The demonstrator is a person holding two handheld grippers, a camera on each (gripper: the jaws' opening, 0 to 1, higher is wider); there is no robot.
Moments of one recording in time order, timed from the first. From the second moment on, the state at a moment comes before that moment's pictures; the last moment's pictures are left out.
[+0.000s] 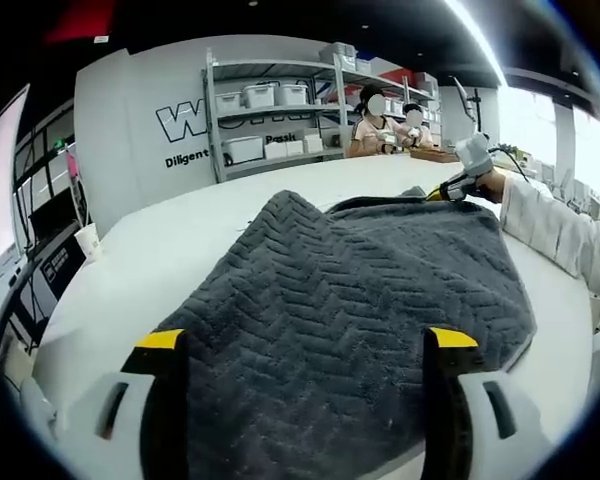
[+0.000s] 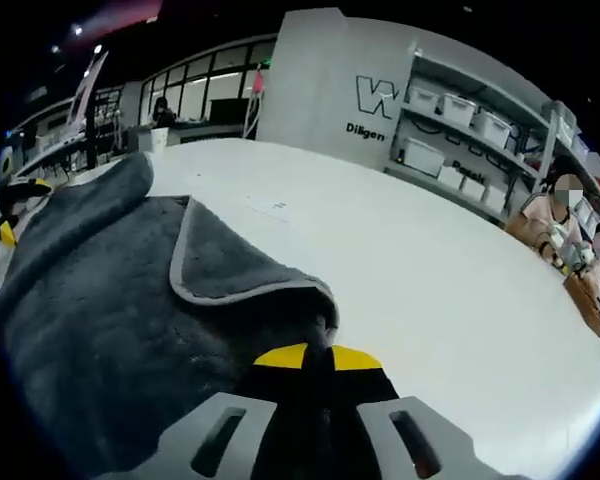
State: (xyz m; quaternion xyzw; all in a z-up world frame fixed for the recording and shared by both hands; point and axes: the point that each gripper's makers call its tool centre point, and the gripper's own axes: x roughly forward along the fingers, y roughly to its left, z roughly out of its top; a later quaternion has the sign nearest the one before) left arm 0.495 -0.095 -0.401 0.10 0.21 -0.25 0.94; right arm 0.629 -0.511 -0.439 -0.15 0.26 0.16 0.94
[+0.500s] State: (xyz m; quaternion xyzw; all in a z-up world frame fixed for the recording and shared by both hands) left arm 0.494 -0.095 -0.403 0.10 0.22 -0.25 0.94; right arm 0.625 -0.519 -0.439 -0.17 0.26 0.14 0.94
